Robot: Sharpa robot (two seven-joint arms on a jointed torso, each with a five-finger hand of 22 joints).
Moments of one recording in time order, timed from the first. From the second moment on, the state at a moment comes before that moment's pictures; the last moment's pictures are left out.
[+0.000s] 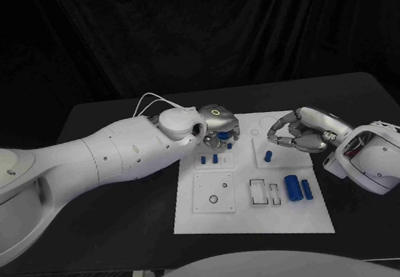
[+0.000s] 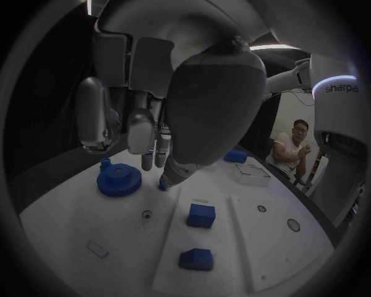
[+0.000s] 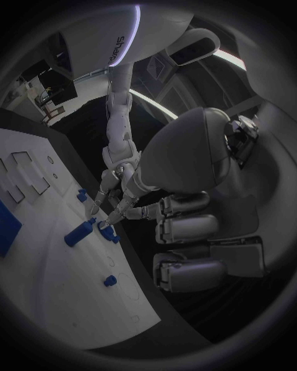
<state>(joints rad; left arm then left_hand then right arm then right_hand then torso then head) 1.25 -0.38 -0.21 1.11 -1.81 -0.18 0.14 1.58 -0.18 0.25 0.23 0.20 0.95 0.04 0.08 0.22 0.88 0.03 0.37 0.23 1.38 -0.05 1.27 1.03 0.06 1.47 0.05 1.34 1.31 1.18 -1.04 -0.21 1.68 -1.17 -0.51 0.14 1.29 -0.01 0.19 0.18 0.33 0.91 0.11 0.26 0.35 1.47 0.04 1.57 1.31 1.46 -0.02 1.57 1.31 0.02 1.47 0.08 1.54 1.31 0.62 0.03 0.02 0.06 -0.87</state>
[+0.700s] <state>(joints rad) 1.23 -0.36 -0.21 1.10 -1.81 -0.18 0.14 1.58 -0.18 0.27 0.23 0.20 0.97 0.05 0.10 0.23 0.93 0.02 0.37 0.23 1.38 -0.05 1.28 1.02 0.06 1.47 0.05 1.33 1.31 1.18 -1.04 -0.21 1.68 -1.17 -0.51 0.14 1.29 -0.01 0.19 0.18 0.34 0.91 0.11 0.26 0.35 1.47 0.04 1.57 1.31 1.46 -0.02 1.57 1.31 0.02 1.47 0.08 1.54 1.31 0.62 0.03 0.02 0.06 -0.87</state>
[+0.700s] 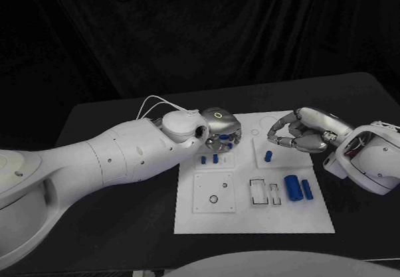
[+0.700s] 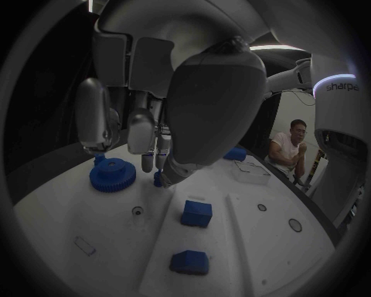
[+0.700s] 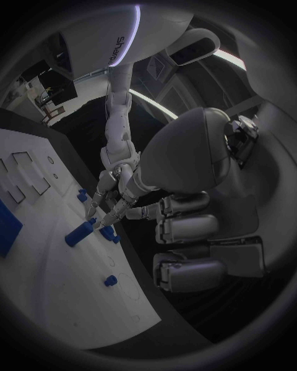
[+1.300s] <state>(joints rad) 1.22 -0.35 -0.21 1.08 -1.81 -0.17 0.14 1.58 -0.18 0.30 0.21 0.21 1.00 0.06 0.11 0.24 0.95 0.02 0.37 0.24 1.39 -0.05 1.31 1.05 0.06 1.47 0.05 1.33 1.31 1.18 -1.05 -0.21 1.68 -1.17 -0.51 0.14 1.29 -0.01 0.19 0.18 0.34 0.91 0.11 0.26 0.35 1.47 0.04 1.57 1.31 1.46 -0.02 1.57 1.31 0.02 1.47 0.08 1.54 1.31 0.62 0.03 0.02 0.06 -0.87</state>
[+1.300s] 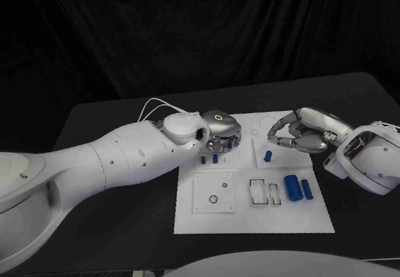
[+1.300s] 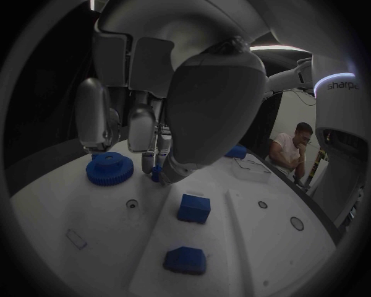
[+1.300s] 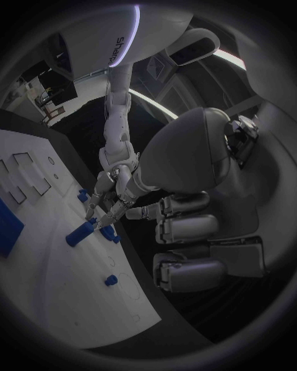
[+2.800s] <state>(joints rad) 1.21 -0.37 -0.21 1.09 -1.81 -0.22 0.14 1.57 -0.16 0.35 0.15 0.20 1.10 0.06 0.16 0.27 1.11 0.02 0.33 0.22 1.41 -0.07 1.29 1.01 0.06 1.47 0.04 1.36 1.31 1.17 -1.05 -0.21 1.68 -1.17 -0.50 0.14 1.29 -0.01 0.19 0.18 0.34 0.91 0.11 0.26 0.35 1.47 0.04 1.57 1.31 1.46 -0.02 1.57 1.31 0.02 1.47 0.08 1.54 1.31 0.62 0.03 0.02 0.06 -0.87</state>
